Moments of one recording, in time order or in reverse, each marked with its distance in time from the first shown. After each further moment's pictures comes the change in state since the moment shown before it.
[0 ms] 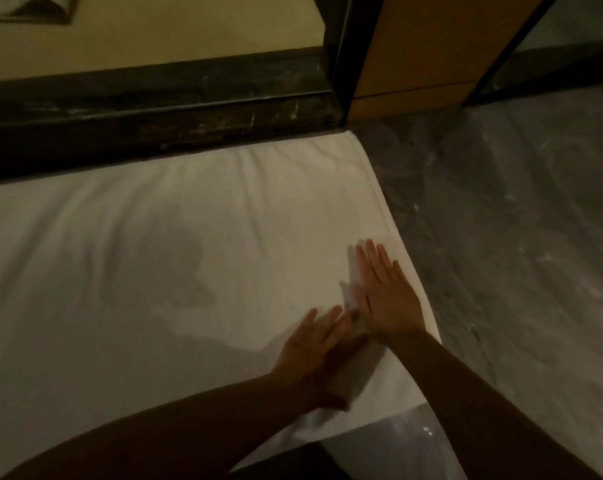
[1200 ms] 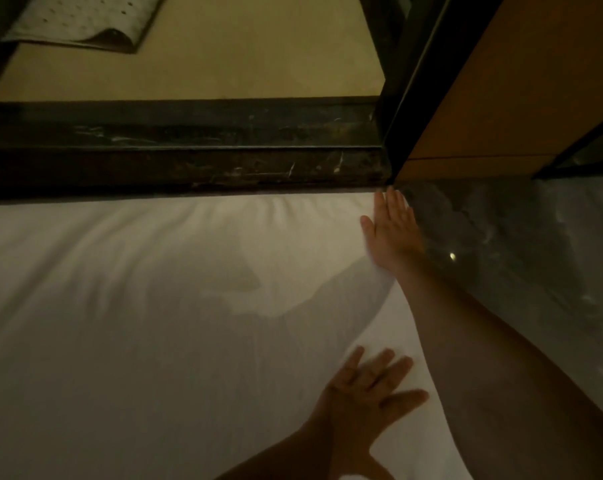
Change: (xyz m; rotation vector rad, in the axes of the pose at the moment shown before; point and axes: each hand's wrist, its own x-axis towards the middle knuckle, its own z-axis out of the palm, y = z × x) left_hand 0.084 -0.027 -0.002 0.004 0.246 -0.025; right_hand 0.251 0.012 -0.024 -0.036 0.004 -0.004
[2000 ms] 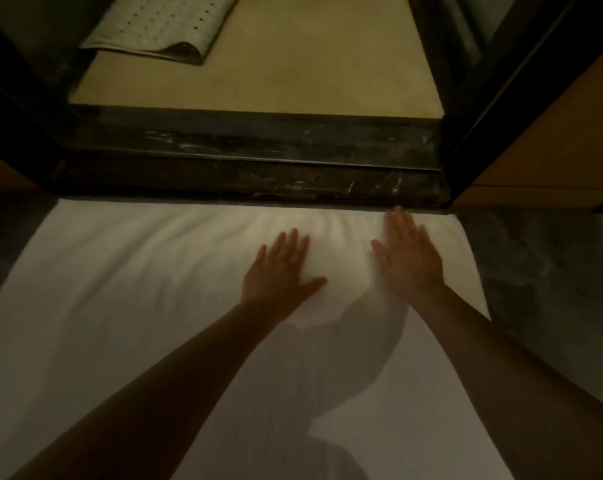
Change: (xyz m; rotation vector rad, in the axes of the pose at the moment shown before) left_hand -0.052 -0.200 -0.096 -0.065 0.194 -0.693; right_hand -0.015 -0.075 -0.004 -0.095 0.036 -0.089
